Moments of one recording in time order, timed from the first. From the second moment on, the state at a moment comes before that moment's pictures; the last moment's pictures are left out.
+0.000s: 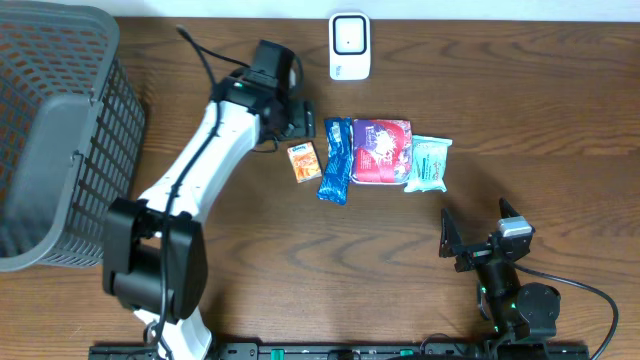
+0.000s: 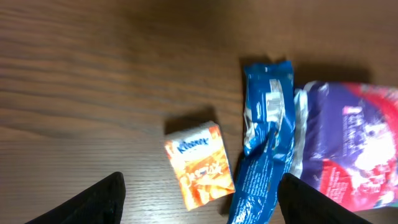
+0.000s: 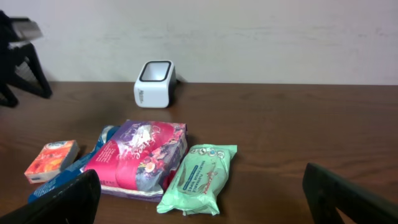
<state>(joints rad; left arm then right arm) -0.32 1.87 1.53 -0.81 0.12 -0.41 0.04 0.01 0.01 -0.06 -0.16 0.06</state>
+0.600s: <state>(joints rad) -0.16 1.60 1.53 -1.16 0.12 -0.41 0.04 0.01 0.01 -0.06 -0.16 0.06</state>
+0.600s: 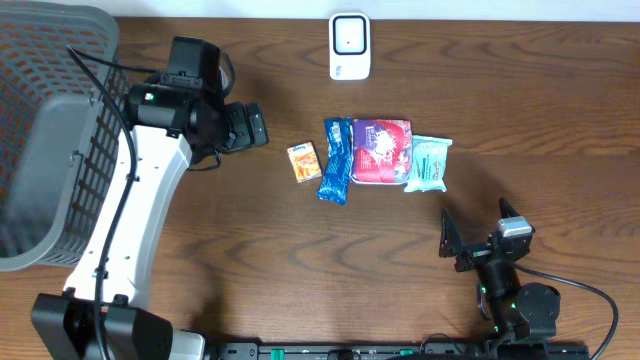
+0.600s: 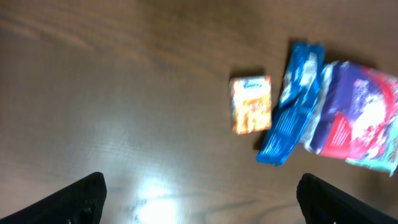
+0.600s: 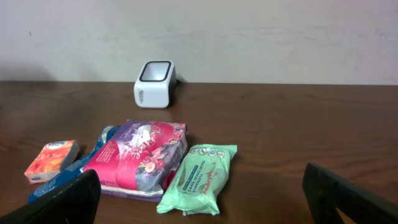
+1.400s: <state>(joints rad) -0.16 1.60 1.53 -1.20 0.12 -0.41 0.04 0.01 0.02 0.62 -0.53 0.59</state>
